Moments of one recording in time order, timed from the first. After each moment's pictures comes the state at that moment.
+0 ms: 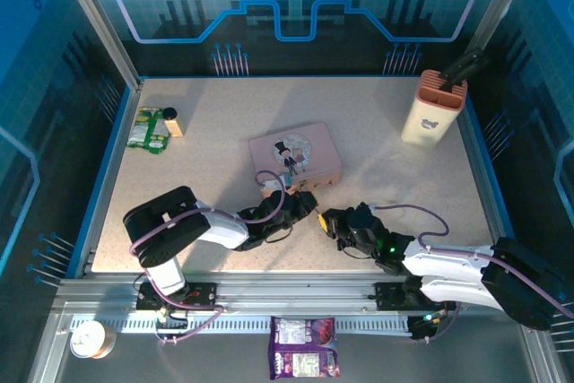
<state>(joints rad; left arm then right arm) -0.94 1.73 0.57 0.74 -0.17 -1.30 0.92 1.07 0.18 0.38 0.16 1.93</state>
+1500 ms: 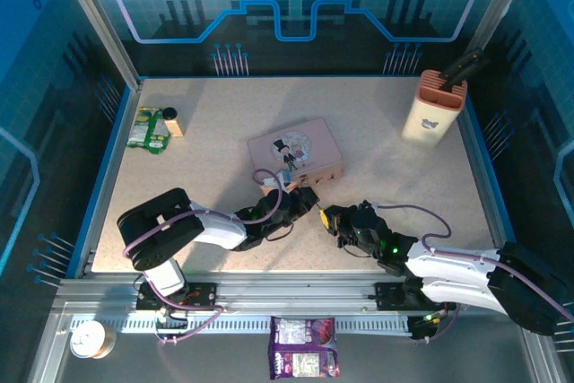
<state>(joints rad) -0.95 1.69 0.57 0.78 -0.19 -1.32 0.92 1.02 0.17 0.40 0.19 1.94</state>
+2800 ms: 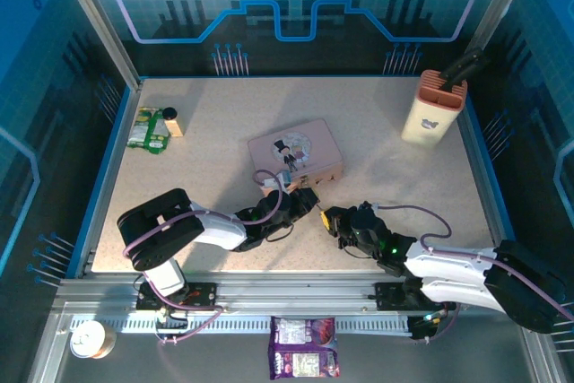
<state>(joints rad) -0.95 1.69 0.56 0.78 -0.19 -1.32 0.92 1.04 0.16 0.41 0.20 1.92</state>
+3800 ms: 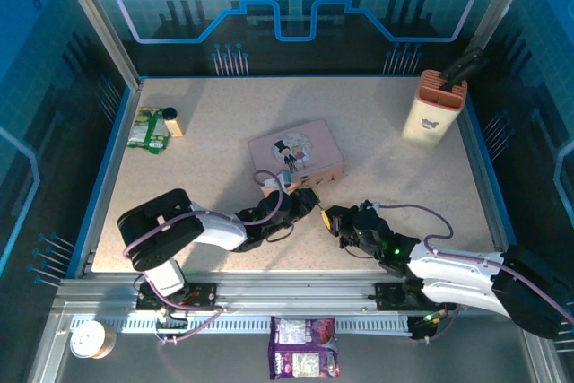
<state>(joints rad) -0.96 1.69 0.56 0.78 -0.19 -1.32 0.92 0.99 0.17 0.38 0.20 1.90</state>
